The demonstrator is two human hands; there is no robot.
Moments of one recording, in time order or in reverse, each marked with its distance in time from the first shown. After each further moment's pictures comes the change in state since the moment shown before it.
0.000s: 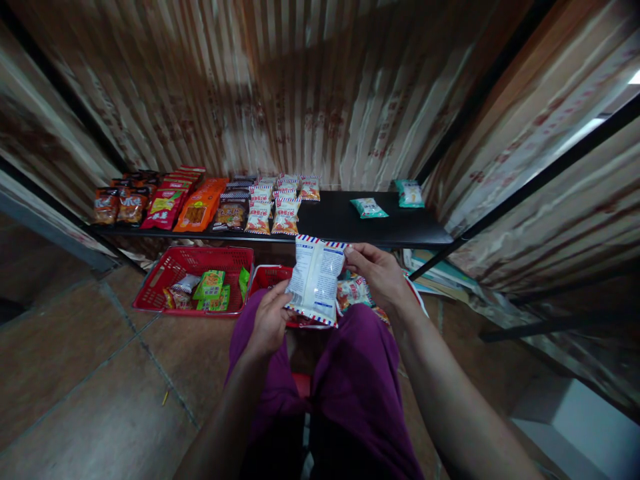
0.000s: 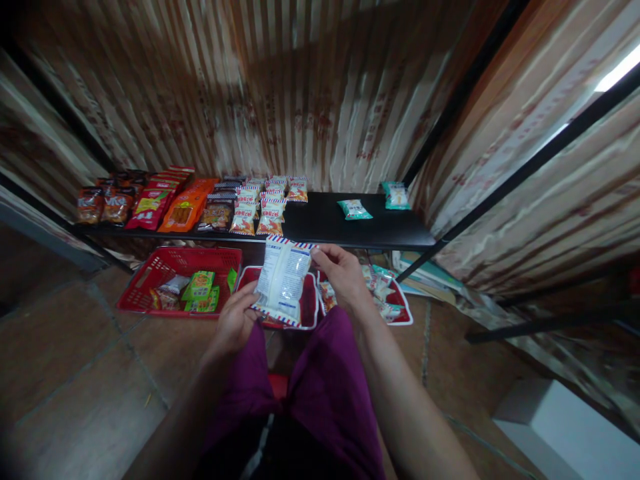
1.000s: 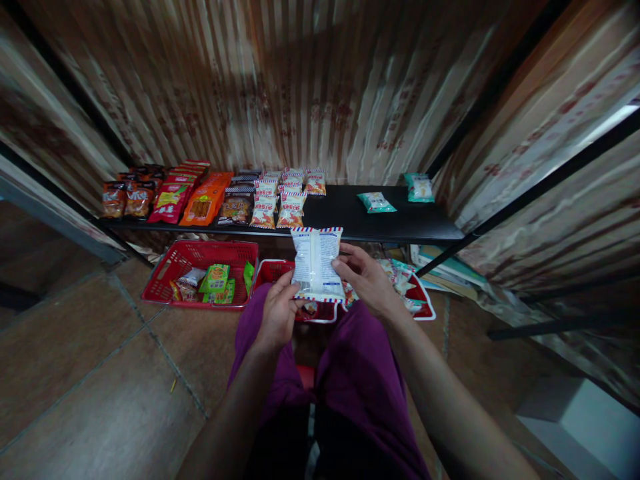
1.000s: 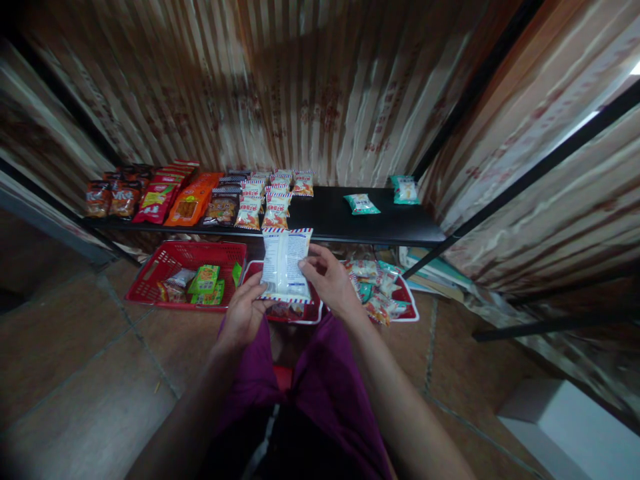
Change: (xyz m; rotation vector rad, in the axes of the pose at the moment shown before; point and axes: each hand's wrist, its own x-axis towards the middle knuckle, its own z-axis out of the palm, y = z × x) left_hand -0.003 0.002 0.007 -0.046 -0.045 0.042; right_hand -0.014 0.021 0.015 -0.187 -0.155 -0.066
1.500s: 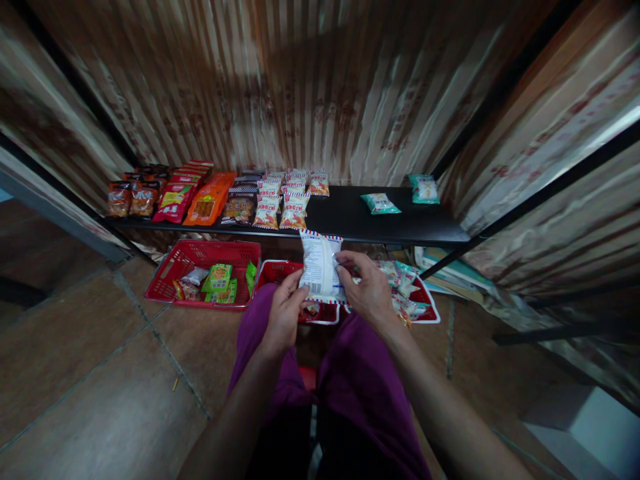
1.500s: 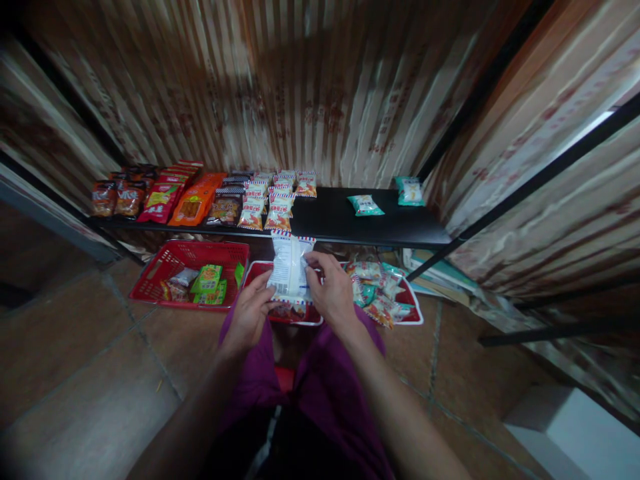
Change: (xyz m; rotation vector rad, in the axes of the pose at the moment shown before) left_hand -0.005 0.000 0.006 0.130 0.014 0.033; right_hand -0.009 0.006 0.008 -0.531 0.211 -0.350
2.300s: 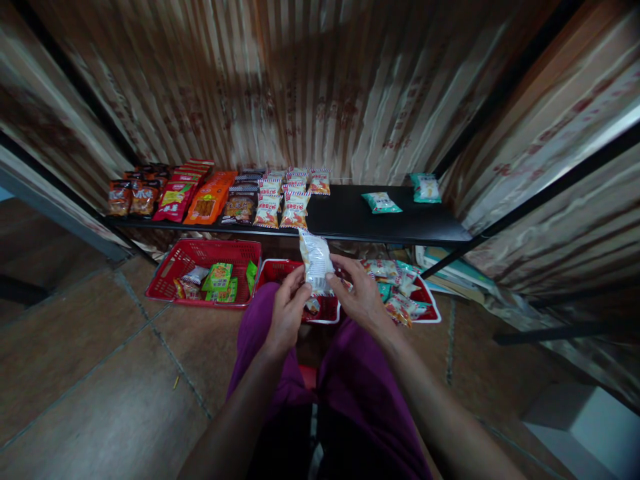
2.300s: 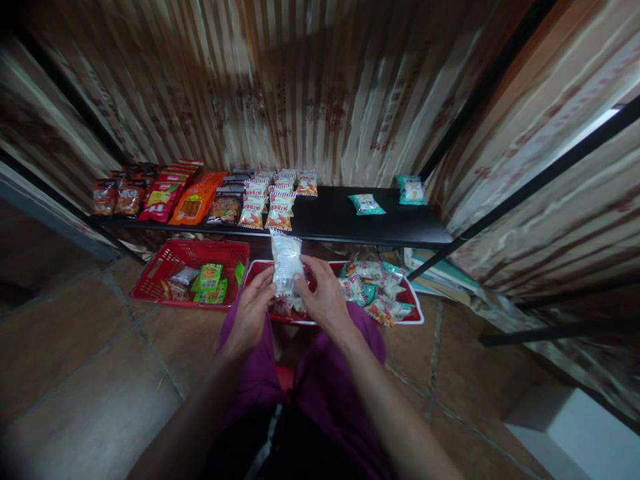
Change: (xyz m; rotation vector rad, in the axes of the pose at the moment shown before) left_hand -0.001 -0.002 0.000 0.085 -0.053 0.113; right_hand -0.010 -0.001 0.009 0.097 -0.124 0.033
